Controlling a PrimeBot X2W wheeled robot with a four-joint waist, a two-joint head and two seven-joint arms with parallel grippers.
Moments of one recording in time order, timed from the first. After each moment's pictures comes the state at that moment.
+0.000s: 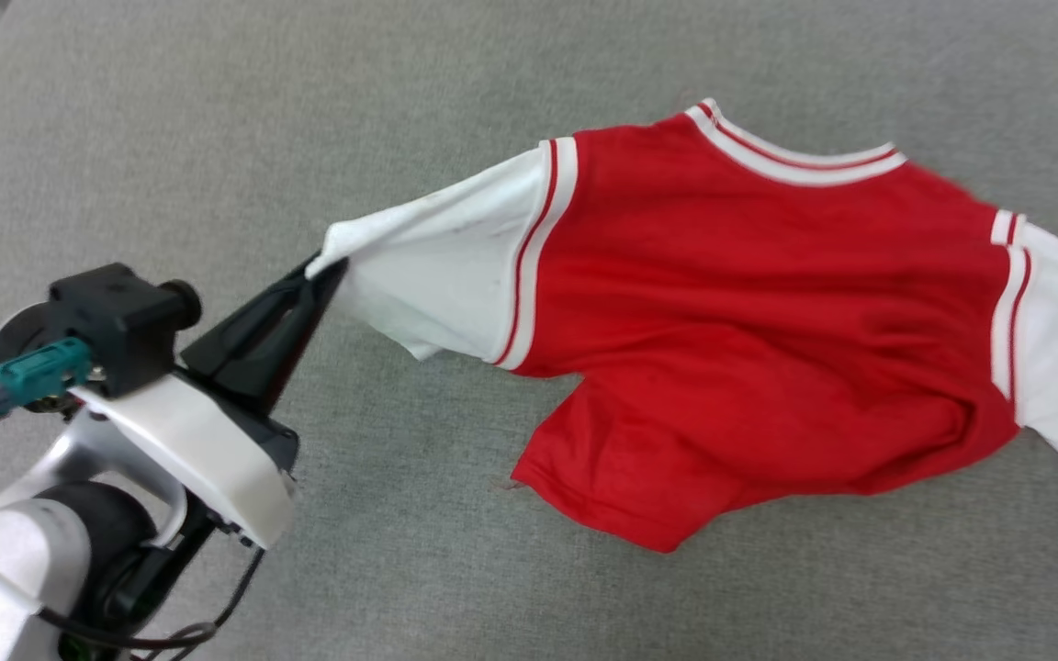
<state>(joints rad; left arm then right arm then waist) -0.33 0.61 -0.31 -0.40 -0.65 -0.03 0.32 -0.53 -0.55 -0.04 0.19 0.33 0.13 1.01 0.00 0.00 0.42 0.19</state>
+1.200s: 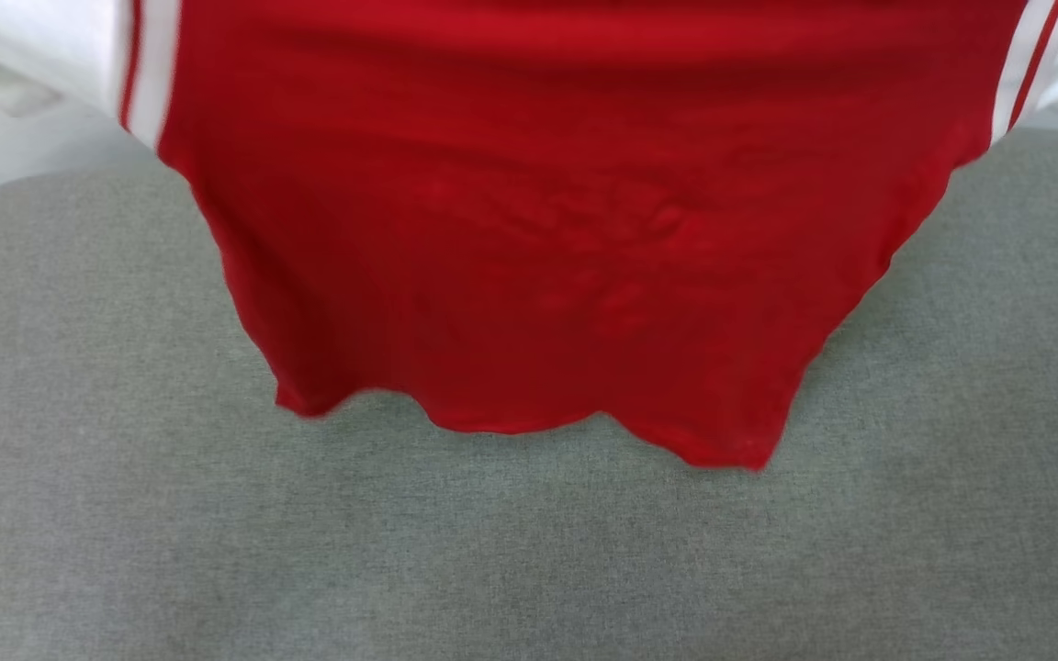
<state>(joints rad) -0.44 0.82 0.17 -0.55 -0.73 0.04 0.23 -0.72 -0.63 -0.04 -0.23 0.48 0.13 0.70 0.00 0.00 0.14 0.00</state>
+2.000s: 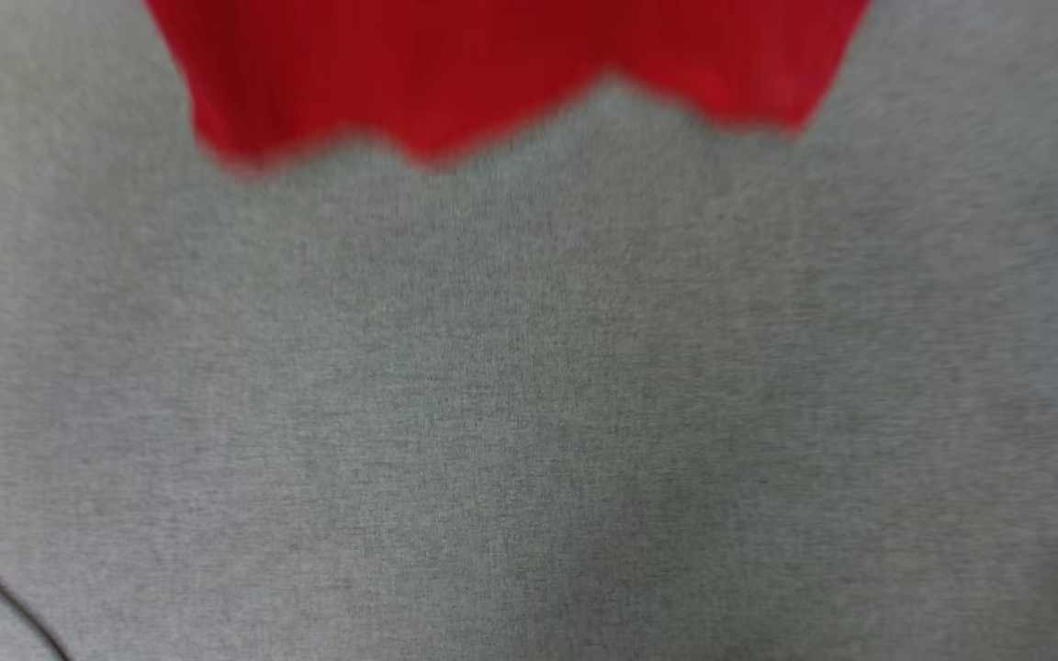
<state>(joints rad) -1.27 0.78 -0.10 -0.03 -0.67 -0.09 0.10 -1.31 -0.58 0.06 0.07 0.31 0.13 0.51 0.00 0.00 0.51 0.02</state>
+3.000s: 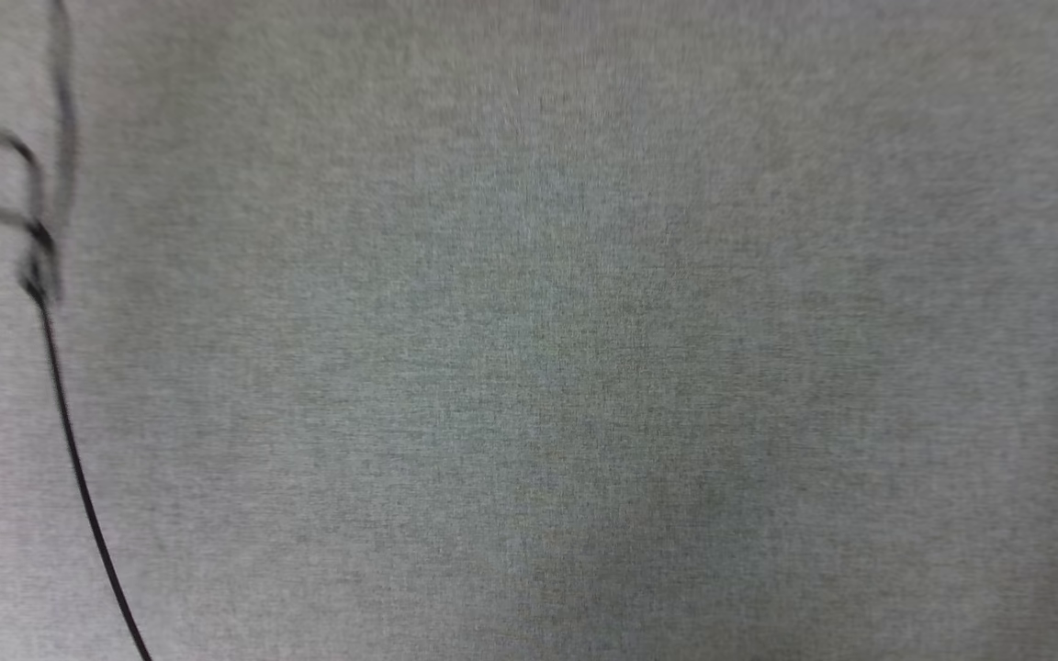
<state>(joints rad) -1.24 0.53 -0.28 0.50 -0.69 -0.13 -0.25 -1.38 -0.39 0.04 0.64 0.10 0.13 0.15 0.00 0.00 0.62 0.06</state>
